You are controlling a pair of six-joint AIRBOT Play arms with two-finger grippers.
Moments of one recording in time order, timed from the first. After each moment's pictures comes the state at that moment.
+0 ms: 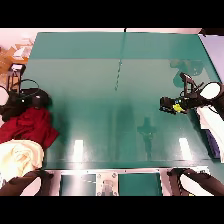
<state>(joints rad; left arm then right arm) 0.06 -0.97 0.87 1.71 -0.94 -1.53 -0.03 -1.07 0.88 -1.26 1.14 1.69</state>
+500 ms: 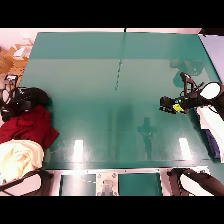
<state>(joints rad) 0.30 -1.28 0.89 1.85 -0.76 -1.55 -0.03 -1.07 0.88 -1.26 1.13 1.69</state>
